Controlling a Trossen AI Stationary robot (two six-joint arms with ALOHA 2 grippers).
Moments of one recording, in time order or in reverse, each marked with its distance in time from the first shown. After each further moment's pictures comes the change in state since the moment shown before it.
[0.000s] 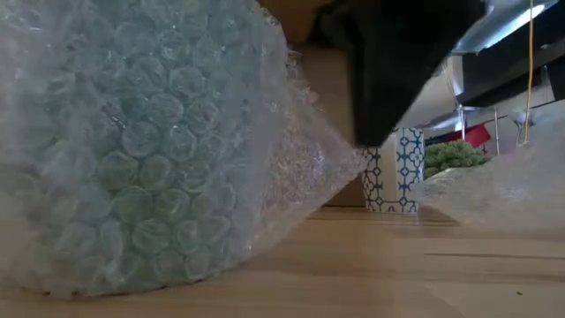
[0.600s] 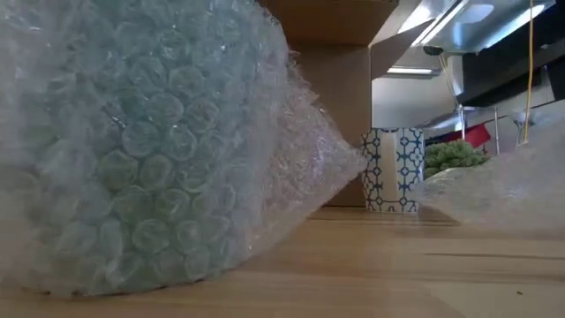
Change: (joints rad) left arm 0.017 0.000 -0.001 -0.011 0.003 -0.002; right arm -0.050 0.014 0.212 -0.016 0.067 -0.124
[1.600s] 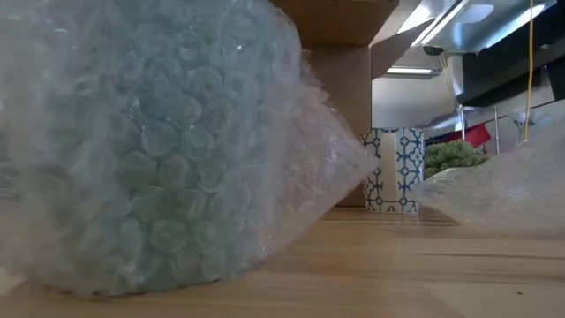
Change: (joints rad) left arm 0.000 0.000 0.000 0.021 0.029 0.000; right arm 0.012 0.015 -0.207 0.424 -0.041 -0.016
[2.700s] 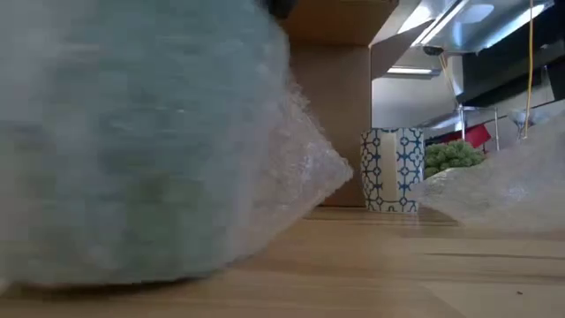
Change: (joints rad) left arm 0.014 0.021 0.000 0.027 0.063 -0.017; right arm -0.004 0.035 0.029 -0.033 0.067 0.019
